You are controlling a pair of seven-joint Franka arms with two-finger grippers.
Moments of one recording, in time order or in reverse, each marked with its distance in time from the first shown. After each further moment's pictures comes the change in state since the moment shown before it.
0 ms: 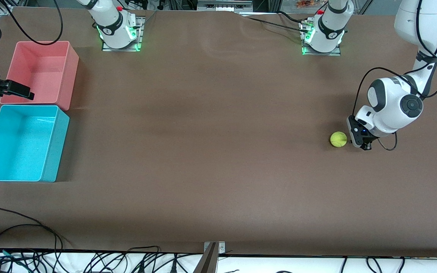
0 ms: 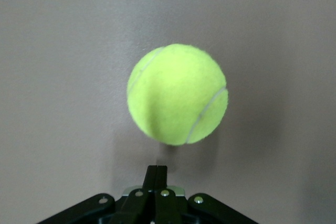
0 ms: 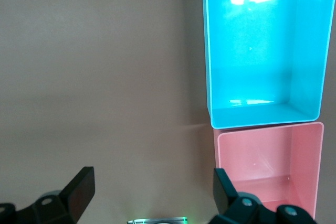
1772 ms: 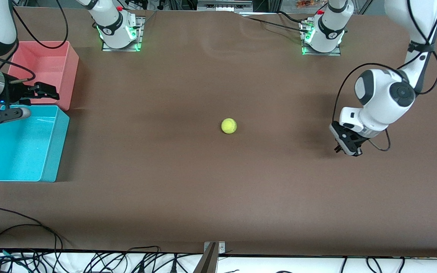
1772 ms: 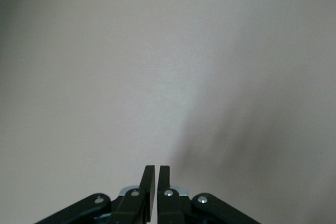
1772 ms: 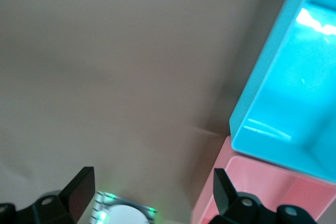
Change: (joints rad) left arm -0.110 -0.144 -0.074 0.076 -0.061 -0.042 -0.428; right arm 0.038 0.048 0.035 -0.050 0.023 -0.002 -0.325
